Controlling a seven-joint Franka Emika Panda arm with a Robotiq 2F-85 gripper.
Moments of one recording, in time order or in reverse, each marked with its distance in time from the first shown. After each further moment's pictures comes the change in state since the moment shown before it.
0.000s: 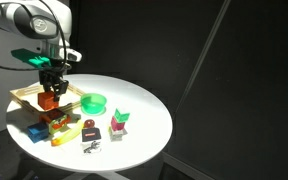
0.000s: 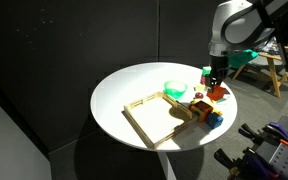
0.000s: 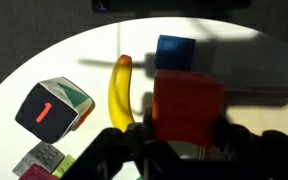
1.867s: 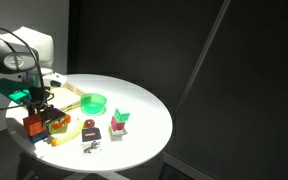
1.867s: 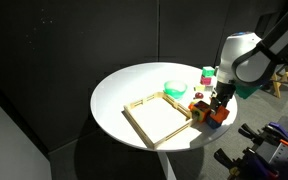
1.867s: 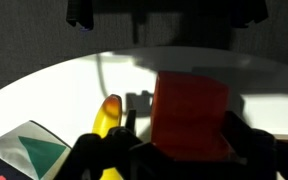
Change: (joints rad) arm 0.002 0.120 0.002 -0.219 0.000 0.376 0.001
